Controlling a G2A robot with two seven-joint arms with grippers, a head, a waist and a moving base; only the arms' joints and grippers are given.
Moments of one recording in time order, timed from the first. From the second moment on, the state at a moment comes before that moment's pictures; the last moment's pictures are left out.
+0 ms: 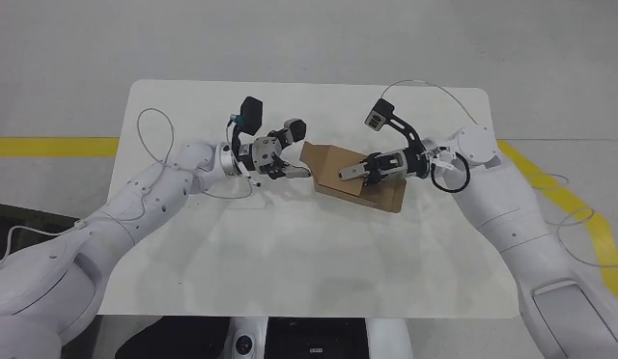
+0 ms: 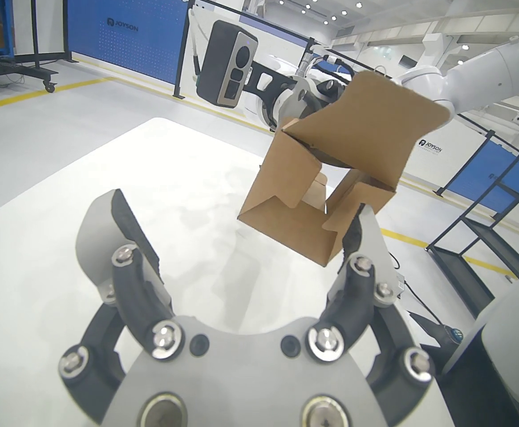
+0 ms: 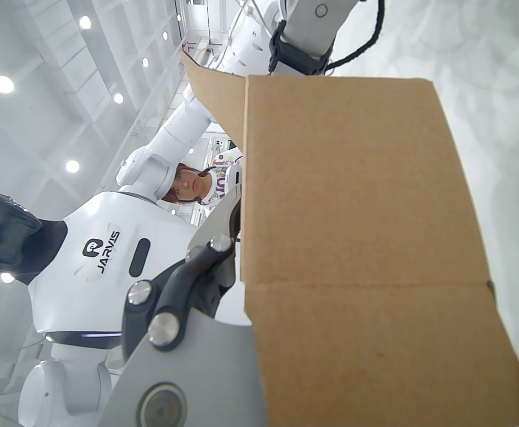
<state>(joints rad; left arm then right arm) 0.42 -1.02 -0.23 -0.98 0.74 -1.01 0.62 -0.63 -1.16 0.89 -1.06 0.72 -0.28 1.51</state>
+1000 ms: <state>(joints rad) 0.48 -0.98 -0.37 -0.97 0.79 -1.01 0.62 -0.65 -1.14 0.94 -1.04 0.57 -0.26 1.45</state>
